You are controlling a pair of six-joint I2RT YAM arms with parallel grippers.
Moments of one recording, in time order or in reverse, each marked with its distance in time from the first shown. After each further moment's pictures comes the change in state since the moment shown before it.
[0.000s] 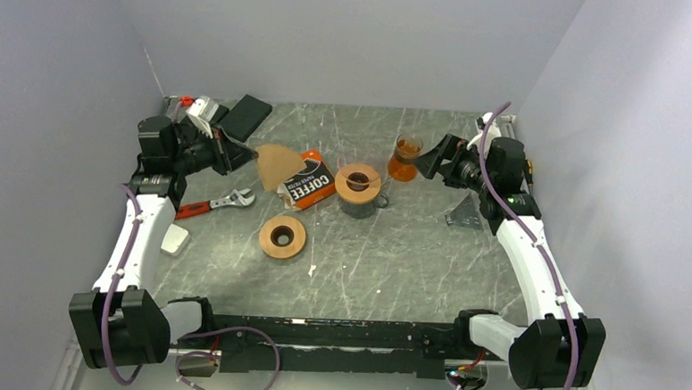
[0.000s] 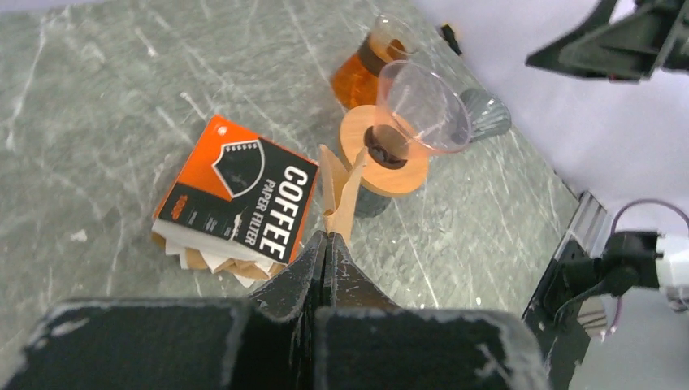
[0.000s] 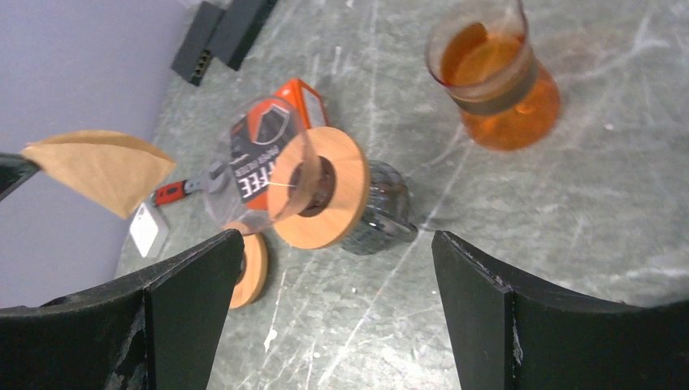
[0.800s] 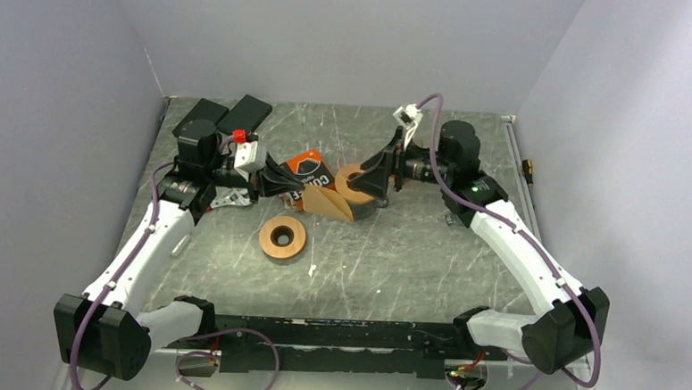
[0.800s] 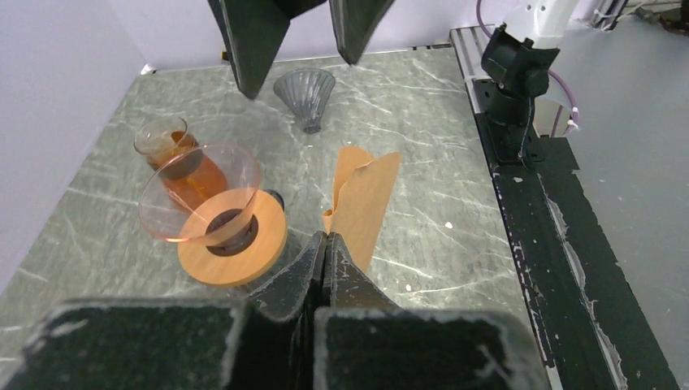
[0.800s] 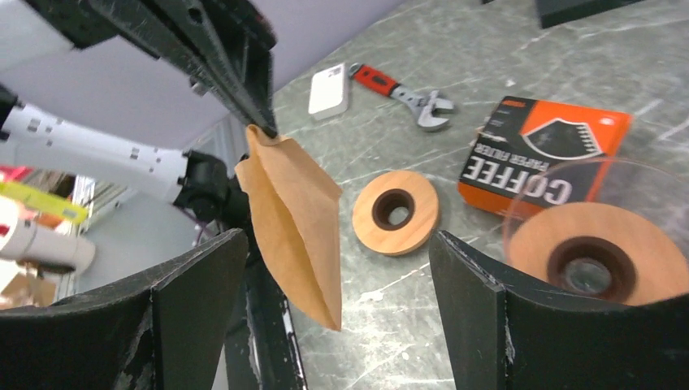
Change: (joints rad) left arm -0.325 -0.042 0.013 0.010 0.396 0.592; right arm 0.362 0.098 0.172 0.132 -0.389 -0.157
